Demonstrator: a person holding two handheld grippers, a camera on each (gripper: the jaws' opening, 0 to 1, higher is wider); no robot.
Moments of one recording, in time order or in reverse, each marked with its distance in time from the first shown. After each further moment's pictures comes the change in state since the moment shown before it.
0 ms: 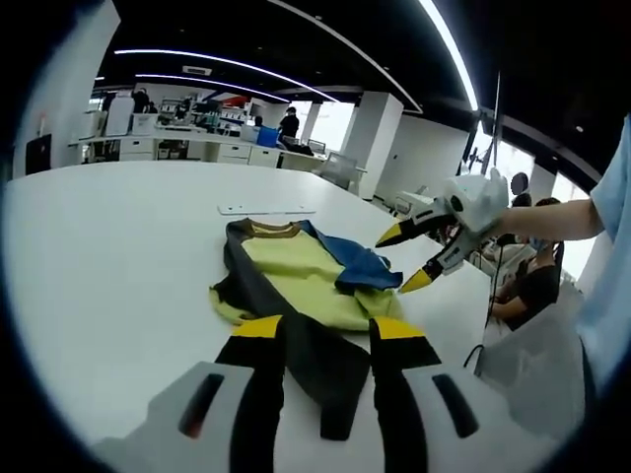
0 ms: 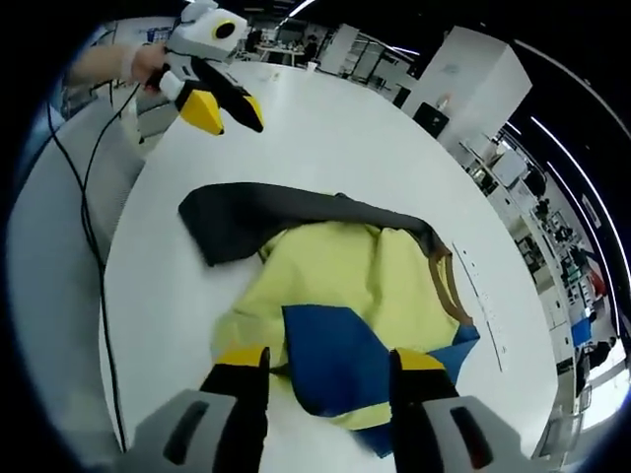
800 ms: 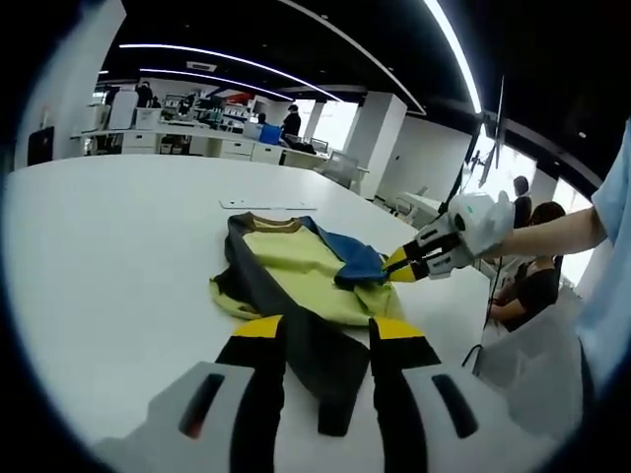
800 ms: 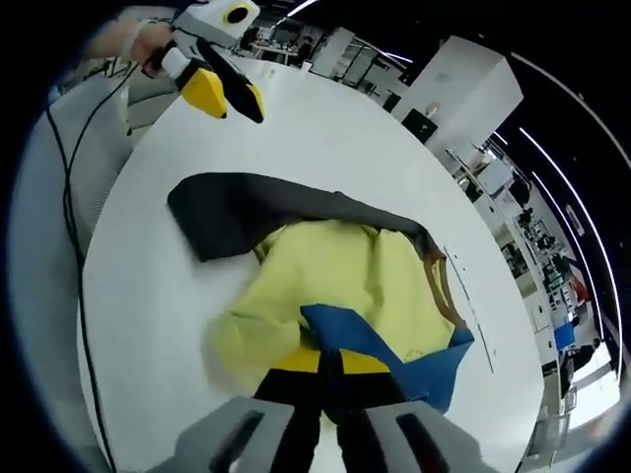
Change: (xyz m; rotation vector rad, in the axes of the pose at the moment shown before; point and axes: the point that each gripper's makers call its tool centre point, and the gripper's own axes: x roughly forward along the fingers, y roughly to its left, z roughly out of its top) left arm -0.001 0.001 -0.006 -0.022 0.004 0.002; right arm 0.012 0.003 -0.001 -0.022 -0.020 -0.101
